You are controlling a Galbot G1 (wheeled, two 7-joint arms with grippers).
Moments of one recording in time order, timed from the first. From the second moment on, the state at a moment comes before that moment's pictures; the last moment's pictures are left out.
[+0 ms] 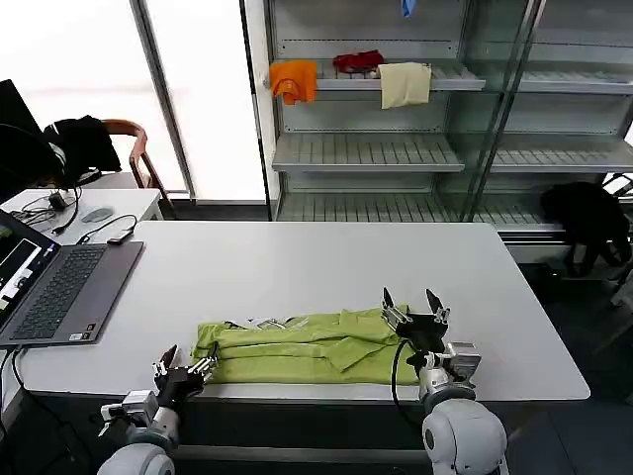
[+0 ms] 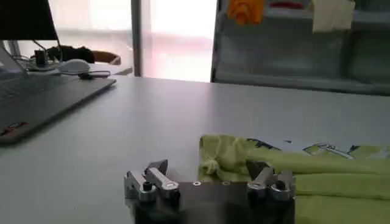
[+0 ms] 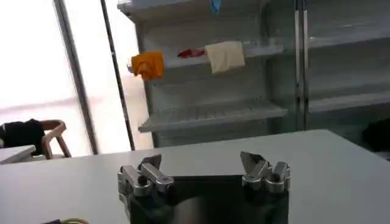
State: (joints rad) left arm 1.41 -1.37 -0.59 -1.97 -0.31 0.37 -0.10; right arm -1.24 1.59 0.46 2.14 0.12 -0.50 0.06
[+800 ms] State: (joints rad) left arm 1.40 -1.40 -0.54 -1.95 -0.25 0.36 -0.12; right arm -1.23 1.58 0.47 2.14 0.14 -0.49 0.08
